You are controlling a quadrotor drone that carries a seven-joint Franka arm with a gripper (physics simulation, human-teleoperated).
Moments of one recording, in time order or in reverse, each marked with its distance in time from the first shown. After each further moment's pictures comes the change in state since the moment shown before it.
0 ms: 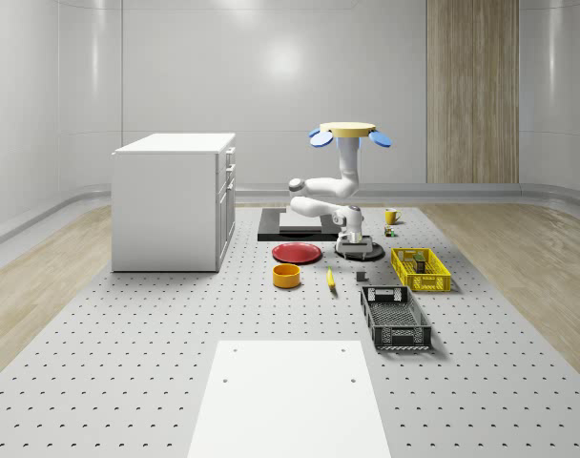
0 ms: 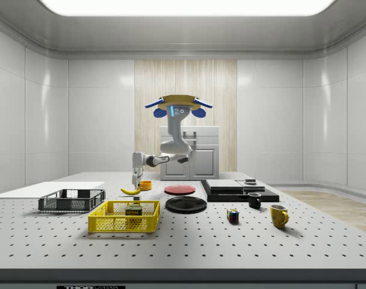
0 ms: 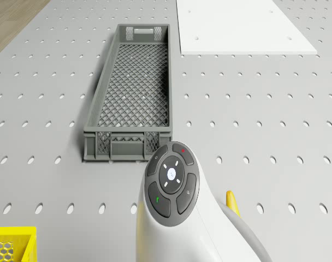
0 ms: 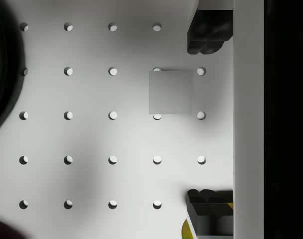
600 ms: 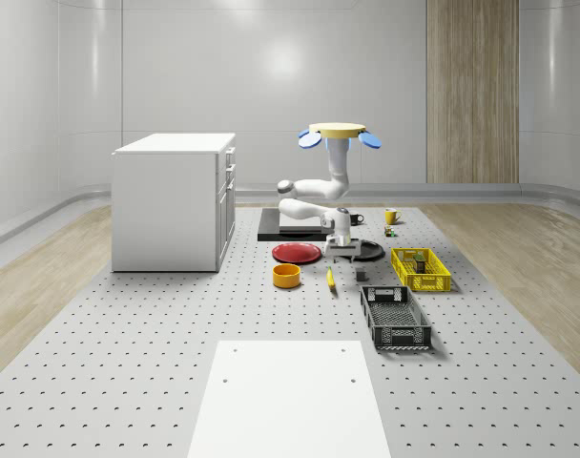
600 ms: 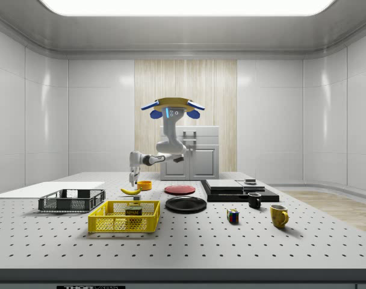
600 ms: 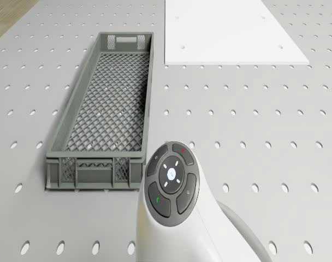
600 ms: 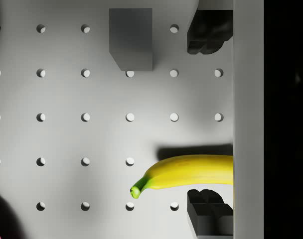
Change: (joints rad) arm 0.000 0.001 0.000 0.000 0.000 -0.001 0.000
